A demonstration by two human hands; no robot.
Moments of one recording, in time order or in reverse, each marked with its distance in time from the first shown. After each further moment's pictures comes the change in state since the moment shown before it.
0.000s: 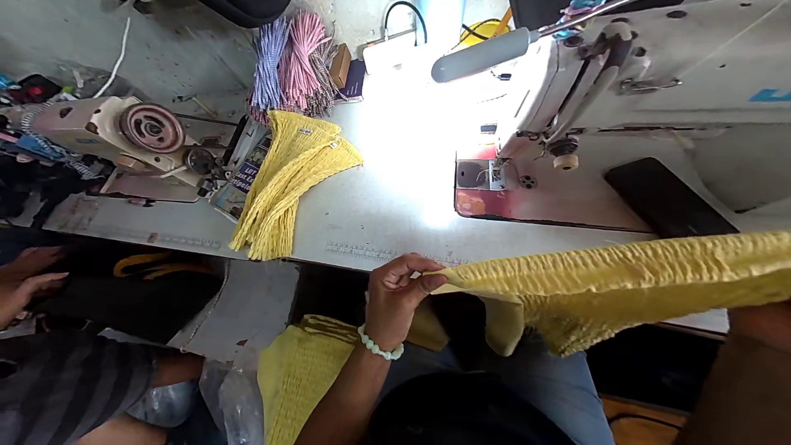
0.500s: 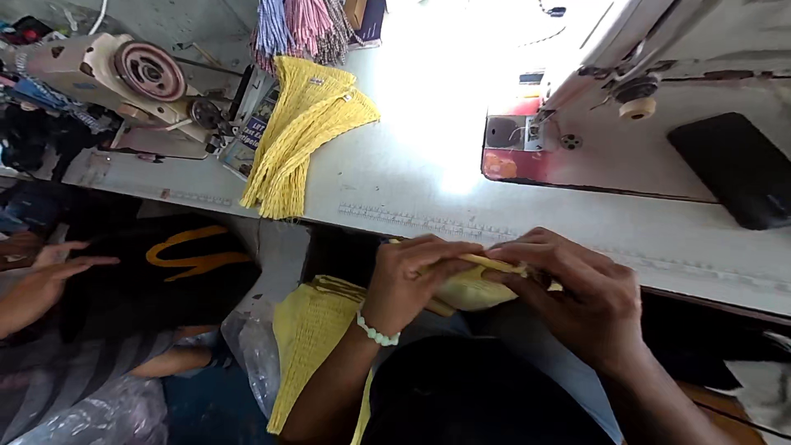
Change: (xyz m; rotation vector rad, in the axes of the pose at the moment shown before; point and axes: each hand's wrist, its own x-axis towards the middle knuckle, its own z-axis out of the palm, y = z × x) left_hand -0.013 0.029 -0.011 0.581 -0.168 0.196; right_hand -0.125 0.015 0.147 -0.523 -0.985 -0.505
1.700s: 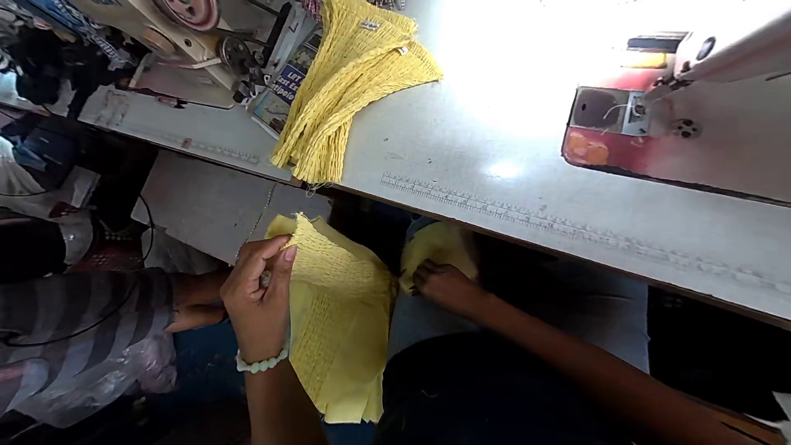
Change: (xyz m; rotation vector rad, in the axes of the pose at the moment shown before) left_hand -0.121 -0.014 -0.158 0.620 0.548 -0.206; right_hand -0.072 0.058 0.181 -0.250 -1.245 0.057
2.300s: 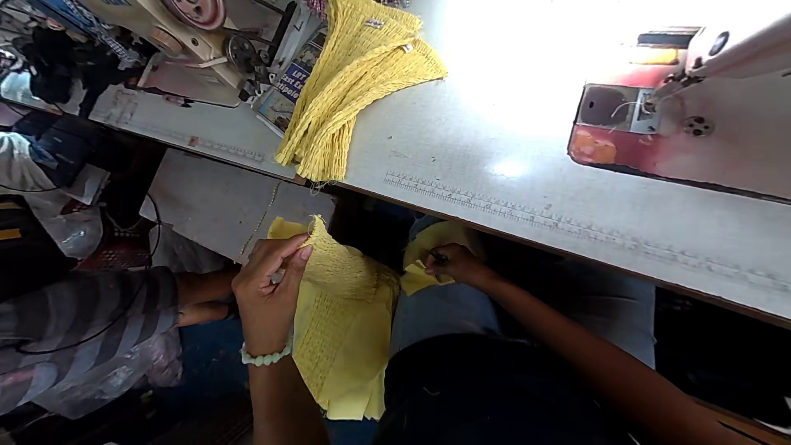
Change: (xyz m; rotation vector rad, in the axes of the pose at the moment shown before) left_hand -0.001 -0.001 -0.001 0.026 -0.086 0.000; right_hand 0.002 0.041 -0.016 0.951 0.012 0.448
